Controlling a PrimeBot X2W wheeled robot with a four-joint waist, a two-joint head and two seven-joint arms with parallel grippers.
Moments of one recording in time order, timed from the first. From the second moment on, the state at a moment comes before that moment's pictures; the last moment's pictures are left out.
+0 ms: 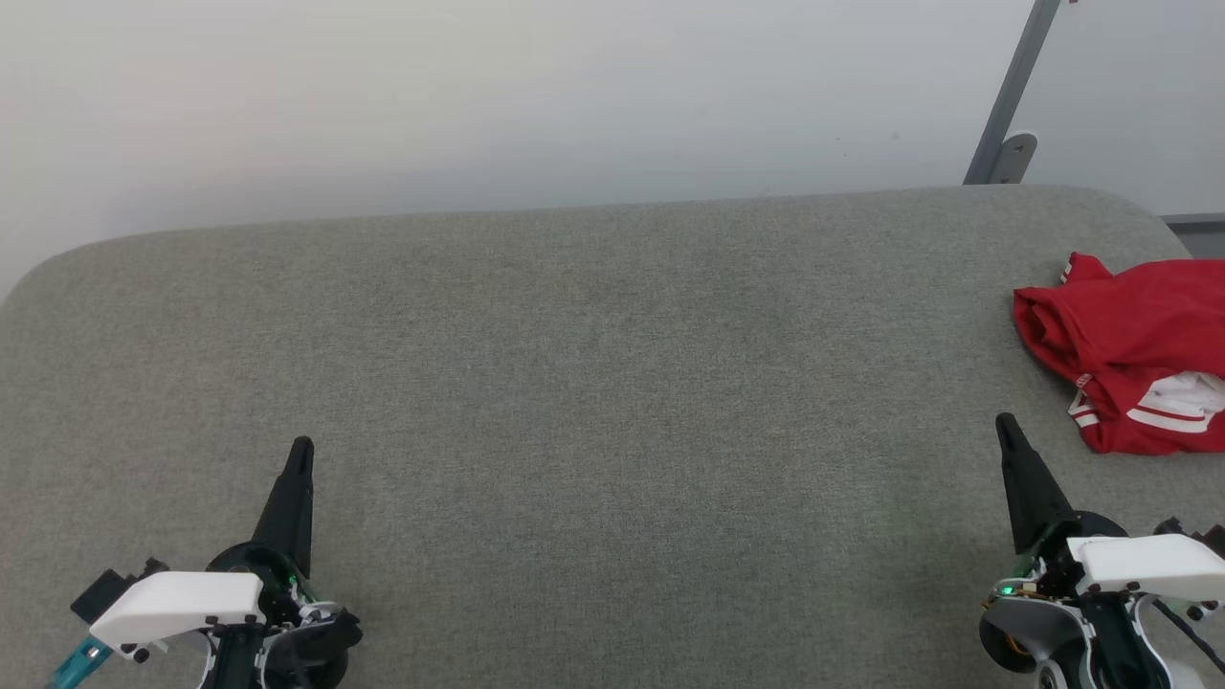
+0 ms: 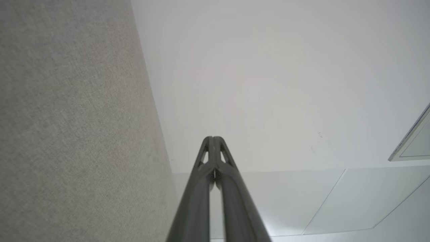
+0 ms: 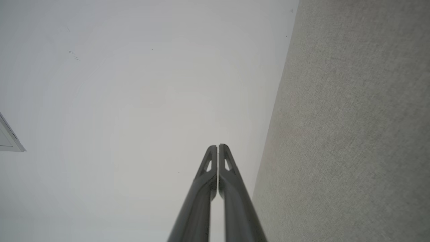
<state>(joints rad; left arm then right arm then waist) -0.10 0.05 0.11 0.25 -1.61 -0.13 0.11 -0.11 -0.05 -0.11 0.25 1.61 0.13 0.11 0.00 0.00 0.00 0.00</state>
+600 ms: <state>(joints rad) -0.10 0.05 0.11 0.25 -1.61 -0.13 0.11 -0.11 -0.05 -0.11 0.25 1.61 0.13 0.11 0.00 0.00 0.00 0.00</state>
